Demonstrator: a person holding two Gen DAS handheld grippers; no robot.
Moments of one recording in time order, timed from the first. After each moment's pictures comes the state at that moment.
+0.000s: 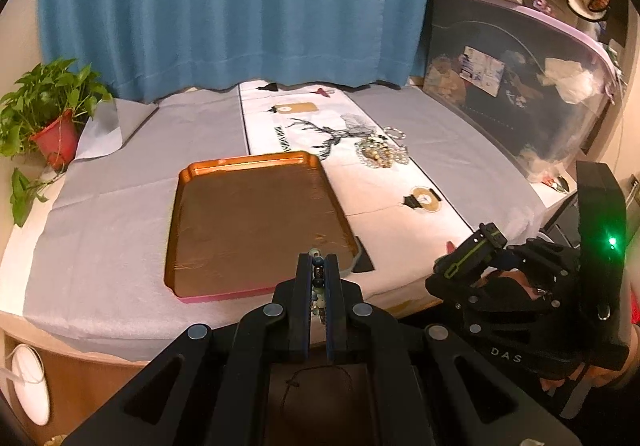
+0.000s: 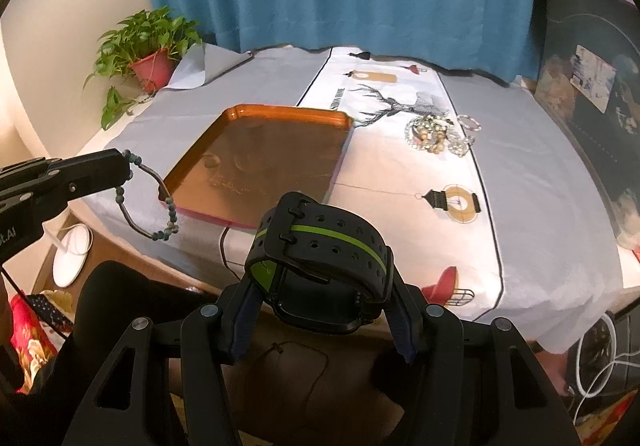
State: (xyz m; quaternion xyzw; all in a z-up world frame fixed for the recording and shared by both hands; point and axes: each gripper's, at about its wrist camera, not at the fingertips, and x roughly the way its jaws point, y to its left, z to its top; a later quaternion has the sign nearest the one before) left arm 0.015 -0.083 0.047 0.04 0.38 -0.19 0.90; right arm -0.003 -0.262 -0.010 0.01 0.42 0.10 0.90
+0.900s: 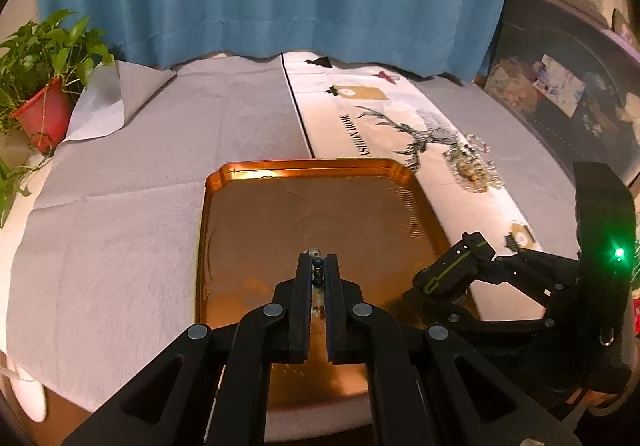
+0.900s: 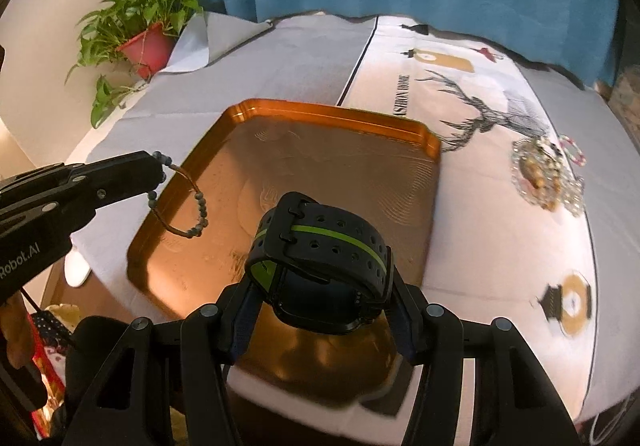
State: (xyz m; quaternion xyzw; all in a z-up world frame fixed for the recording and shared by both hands) left arm 0.173 -0.036 -0.016 0.02 0.43 -0.15 0.89; right arm 0.175 -0.186 -0.067 0.01 0.47 0.16 0.87
